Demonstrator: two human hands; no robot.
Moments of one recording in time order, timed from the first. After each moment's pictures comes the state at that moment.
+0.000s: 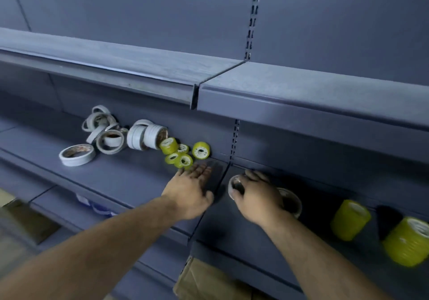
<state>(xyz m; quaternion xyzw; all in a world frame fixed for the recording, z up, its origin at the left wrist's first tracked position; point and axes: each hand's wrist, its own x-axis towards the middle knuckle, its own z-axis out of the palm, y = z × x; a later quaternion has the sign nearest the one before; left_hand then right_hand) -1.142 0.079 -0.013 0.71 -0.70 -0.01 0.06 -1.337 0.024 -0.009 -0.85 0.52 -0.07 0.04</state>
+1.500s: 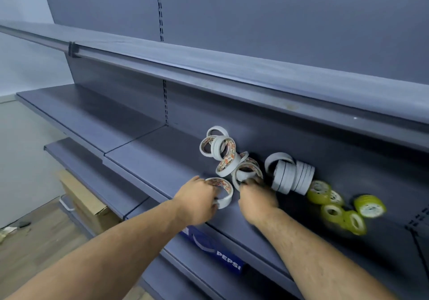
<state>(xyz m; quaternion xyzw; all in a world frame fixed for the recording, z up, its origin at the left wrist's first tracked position) -0.685 0.098 -0.042 0.71 -0.70 0.06 0.03 -0.843 0.010 -0.038 -0.89 0.45 0.03 -0.05</state>
